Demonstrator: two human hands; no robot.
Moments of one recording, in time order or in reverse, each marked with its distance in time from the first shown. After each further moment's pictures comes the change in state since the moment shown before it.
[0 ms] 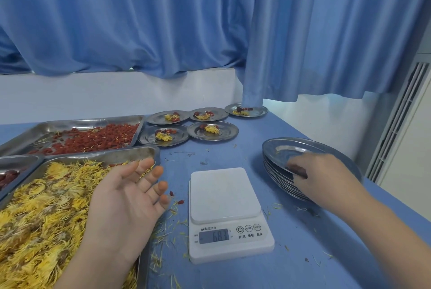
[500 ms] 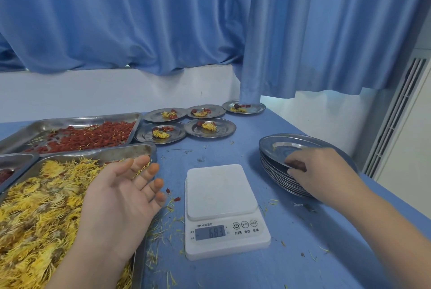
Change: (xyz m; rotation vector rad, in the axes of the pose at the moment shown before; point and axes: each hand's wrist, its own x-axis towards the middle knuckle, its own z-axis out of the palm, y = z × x) left_hand 0.001 -0.001 -0.001 0.016 -0.011 0.002; right_hand 0.000 0.002 -0.004 0.115 0.012 0.045
